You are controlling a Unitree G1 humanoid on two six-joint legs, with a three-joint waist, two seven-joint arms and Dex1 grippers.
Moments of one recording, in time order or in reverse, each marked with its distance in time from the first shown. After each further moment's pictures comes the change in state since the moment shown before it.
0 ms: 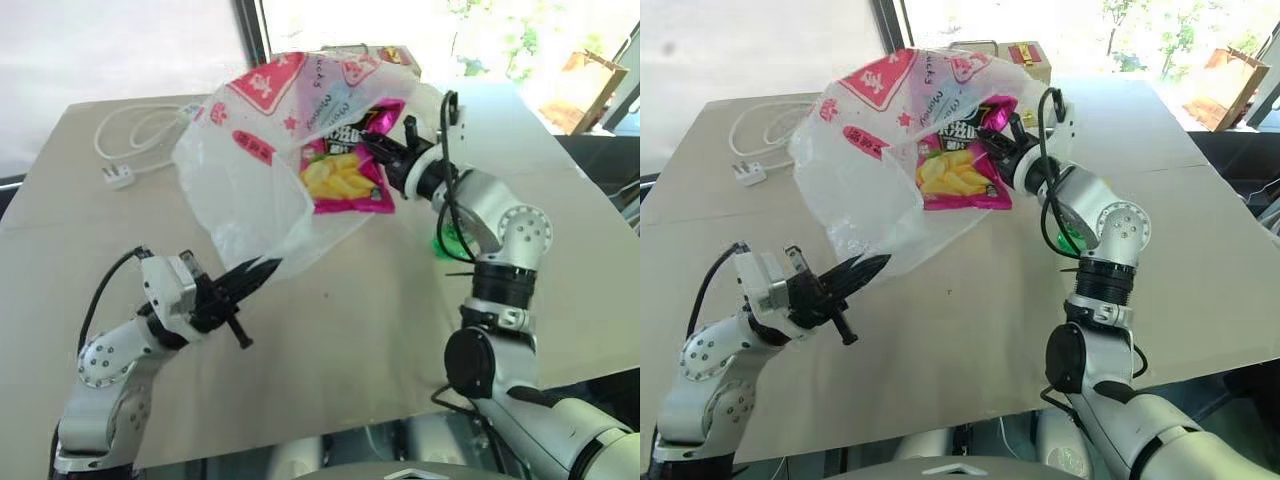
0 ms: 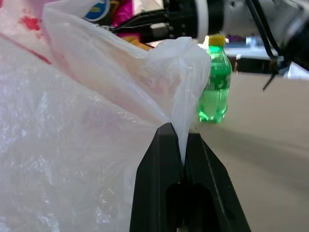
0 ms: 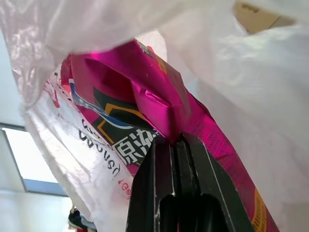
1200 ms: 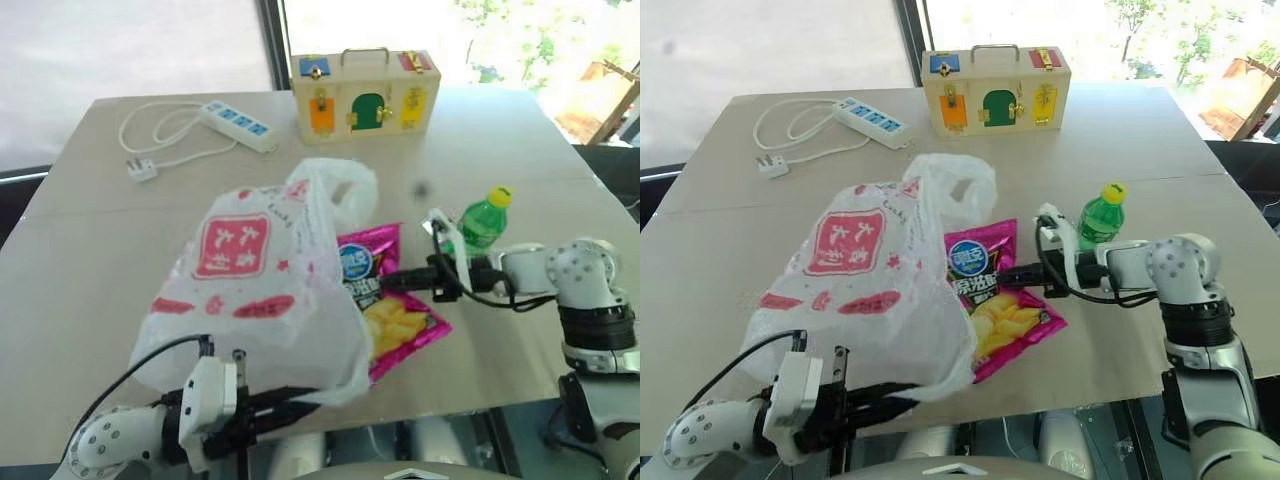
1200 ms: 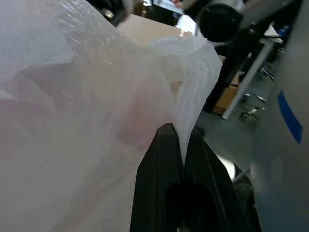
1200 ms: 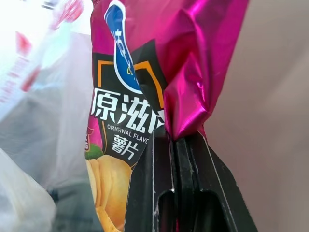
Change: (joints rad) left arm 0.479 0.196 -0.084 -0.304 0.073 0.023 -0.235; right arm 0.259 -0.590 0.513 -0.170 -0.290 0.503 1.004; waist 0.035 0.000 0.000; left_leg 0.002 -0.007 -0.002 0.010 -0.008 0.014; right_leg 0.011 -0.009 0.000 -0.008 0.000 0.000
